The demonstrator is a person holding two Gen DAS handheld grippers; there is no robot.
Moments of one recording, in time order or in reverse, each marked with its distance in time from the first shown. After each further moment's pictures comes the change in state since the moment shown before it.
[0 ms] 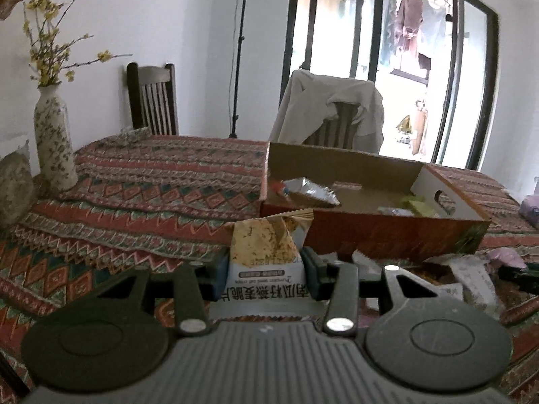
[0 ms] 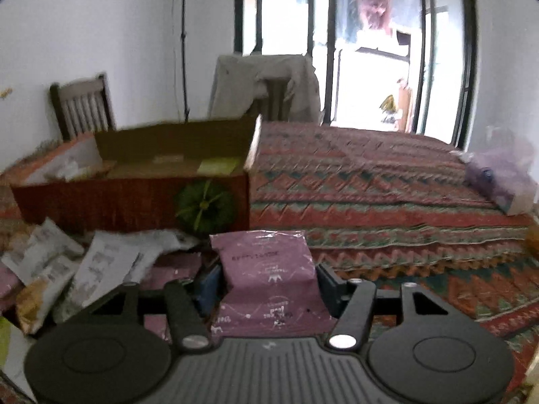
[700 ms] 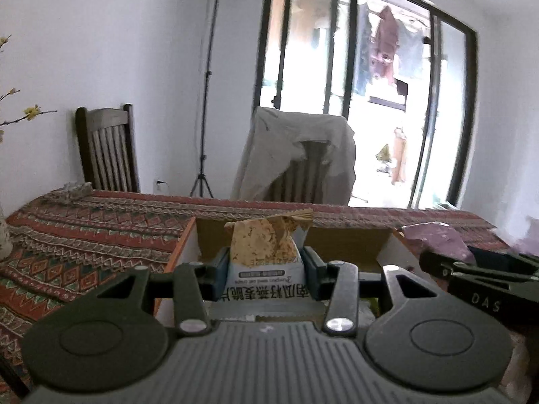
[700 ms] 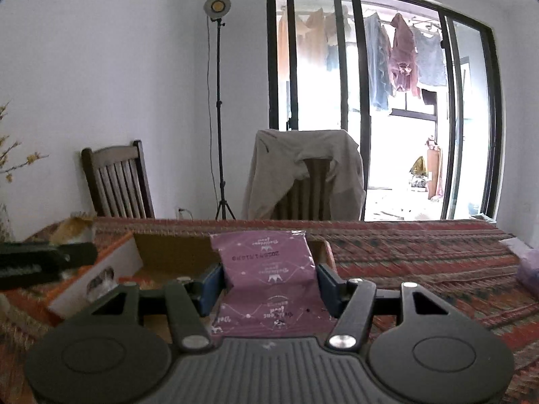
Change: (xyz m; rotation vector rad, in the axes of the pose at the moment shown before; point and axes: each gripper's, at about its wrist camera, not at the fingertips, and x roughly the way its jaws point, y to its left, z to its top) left arm 0.076 -0.082 0.076 0.015 -0.120 -0.056; right arm 0.042 0.069 0.099 -0.020 -0.226 0.124
